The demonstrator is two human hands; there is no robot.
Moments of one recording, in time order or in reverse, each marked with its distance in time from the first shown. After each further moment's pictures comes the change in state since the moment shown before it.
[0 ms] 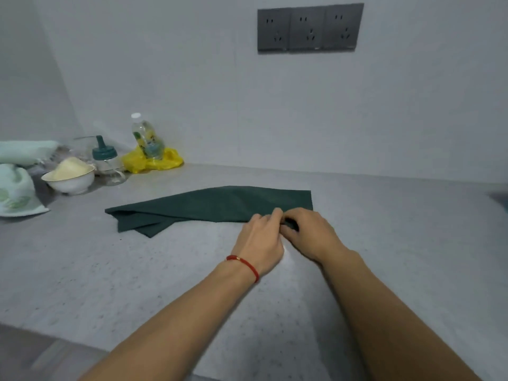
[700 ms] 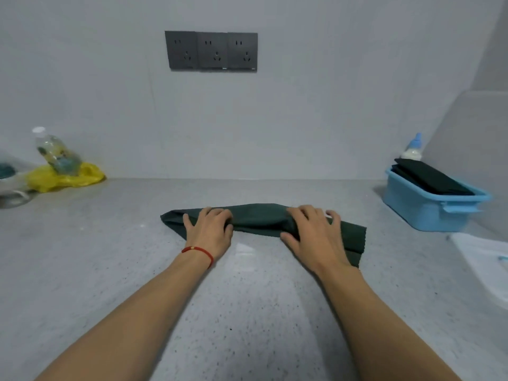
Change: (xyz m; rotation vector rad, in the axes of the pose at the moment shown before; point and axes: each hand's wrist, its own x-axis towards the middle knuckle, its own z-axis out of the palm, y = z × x) left_hand 0.037 0.079 0.039 0.086 0.020 -0.084; right_hand -0.119 0.123 -0.095 -0.525 0.353 0.156
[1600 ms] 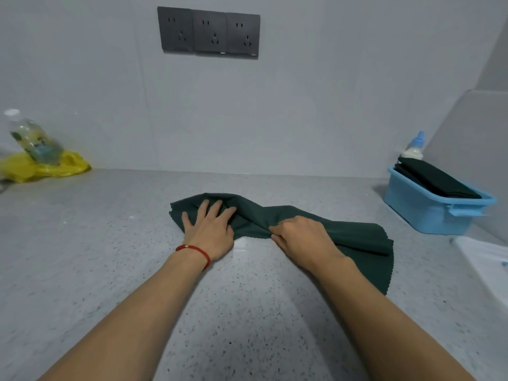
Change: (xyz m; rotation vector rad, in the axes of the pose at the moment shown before) left_hand 0.021 0.000 0.020 0.054 -0.205 -0.001; right_hand 0.028 -0.006 0.011 -0.081 -0.305 -0.250
